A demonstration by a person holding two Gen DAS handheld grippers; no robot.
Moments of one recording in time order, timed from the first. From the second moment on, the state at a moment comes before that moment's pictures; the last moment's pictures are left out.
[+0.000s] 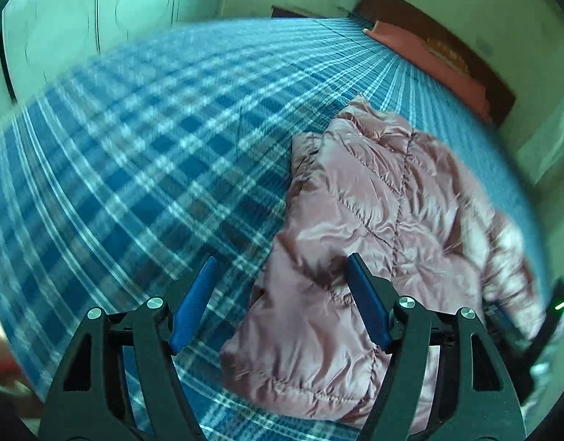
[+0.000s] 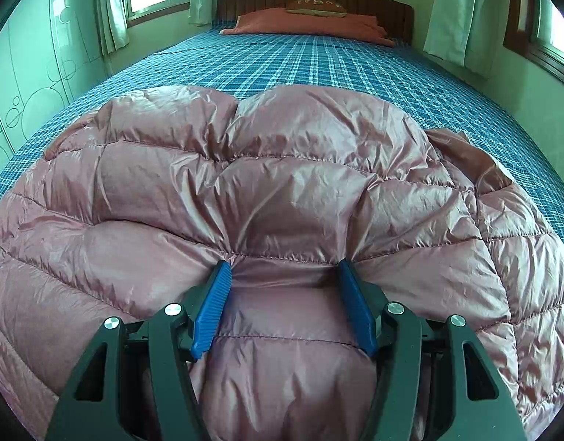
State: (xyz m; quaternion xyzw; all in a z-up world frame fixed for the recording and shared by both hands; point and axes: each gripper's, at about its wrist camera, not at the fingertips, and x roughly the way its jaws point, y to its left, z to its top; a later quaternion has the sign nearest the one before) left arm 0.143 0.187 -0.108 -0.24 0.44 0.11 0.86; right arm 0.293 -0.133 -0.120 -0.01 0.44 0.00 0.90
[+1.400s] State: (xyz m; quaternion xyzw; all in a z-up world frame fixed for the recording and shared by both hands) left arm 0.177 0.224 -0.157 -0.46 0.43 -0.07 0.77; right arm 0.294 -0.122 -0.115 -0.02 0.43 -0.02 0.90
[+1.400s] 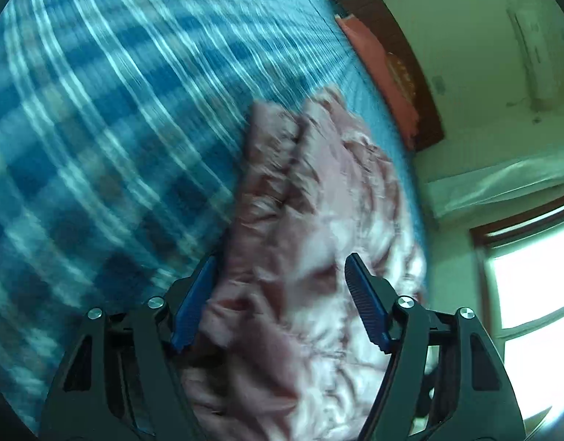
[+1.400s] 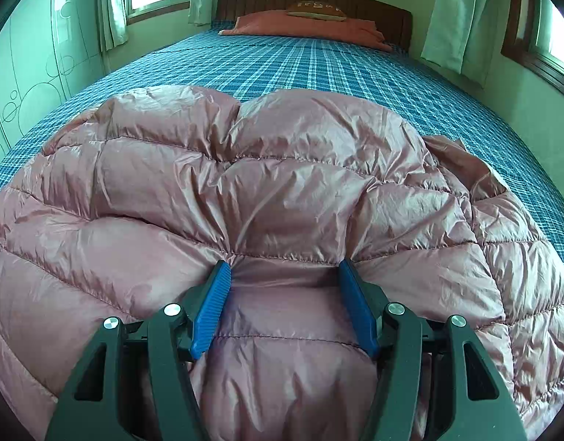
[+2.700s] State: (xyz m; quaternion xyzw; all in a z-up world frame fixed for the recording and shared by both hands) left arm 0.184 0.056 0.016 -0.27 0.36 -0.18 0.88; right arm 0.264 -0.204 -0.061 0.04 0.41 -0.04 0.91
